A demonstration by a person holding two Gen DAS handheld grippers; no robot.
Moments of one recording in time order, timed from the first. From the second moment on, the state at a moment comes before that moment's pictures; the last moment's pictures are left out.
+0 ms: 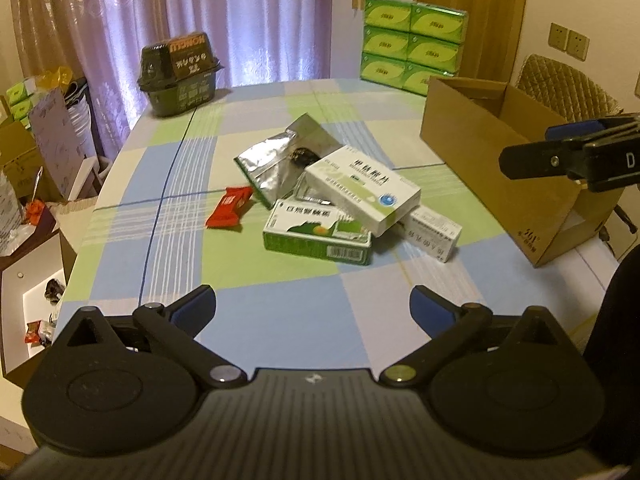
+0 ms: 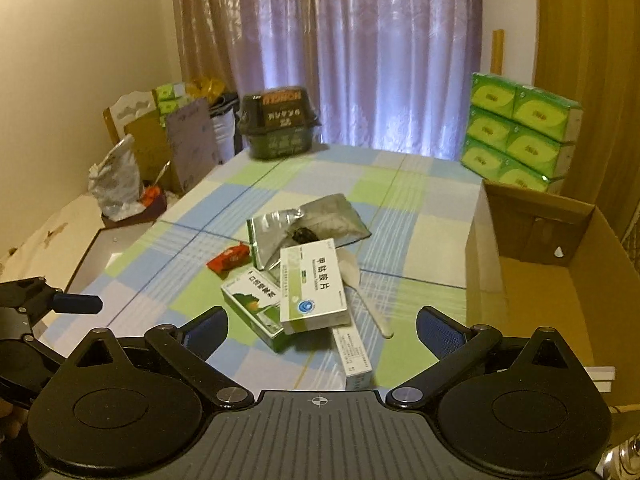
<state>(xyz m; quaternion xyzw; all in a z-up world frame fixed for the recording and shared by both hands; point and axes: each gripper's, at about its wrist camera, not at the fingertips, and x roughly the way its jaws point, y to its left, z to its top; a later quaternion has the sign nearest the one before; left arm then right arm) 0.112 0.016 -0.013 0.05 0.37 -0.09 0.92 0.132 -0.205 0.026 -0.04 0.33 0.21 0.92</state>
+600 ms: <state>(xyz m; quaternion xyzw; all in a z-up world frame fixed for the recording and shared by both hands) 0.154 0.035 -0.048 0.08 0.39 -0.10 0.91 0.195 -0.174 -0.023 -0.08 0.36 0.24 0.90</state>
